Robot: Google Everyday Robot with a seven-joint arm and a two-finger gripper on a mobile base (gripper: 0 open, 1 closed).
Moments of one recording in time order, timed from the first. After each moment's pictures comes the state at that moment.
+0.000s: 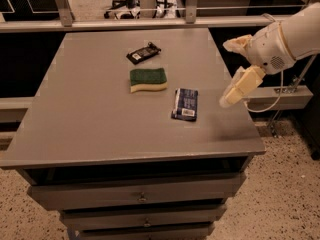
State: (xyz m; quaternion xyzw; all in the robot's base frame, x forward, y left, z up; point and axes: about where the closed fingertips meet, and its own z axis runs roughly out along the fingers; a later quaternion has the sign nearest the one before) arm 0.563 -0.168 0.921 -0.59 0.70 0.16 0.36
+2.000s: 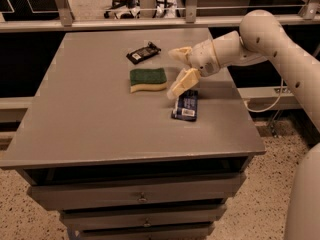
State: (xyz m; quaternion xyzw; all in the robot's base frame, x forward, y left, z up) arm 0.665 -0.044 0.851 -0.59 0.62 0.32 0.40
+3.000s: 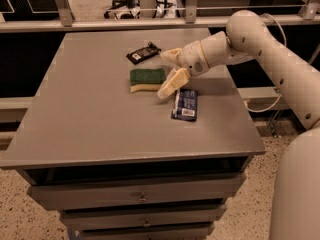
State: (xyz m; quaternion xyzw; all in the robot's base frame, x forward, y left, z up) arm 0.677 -0.020 0.841 -0.59 0.63 0.33 0.39
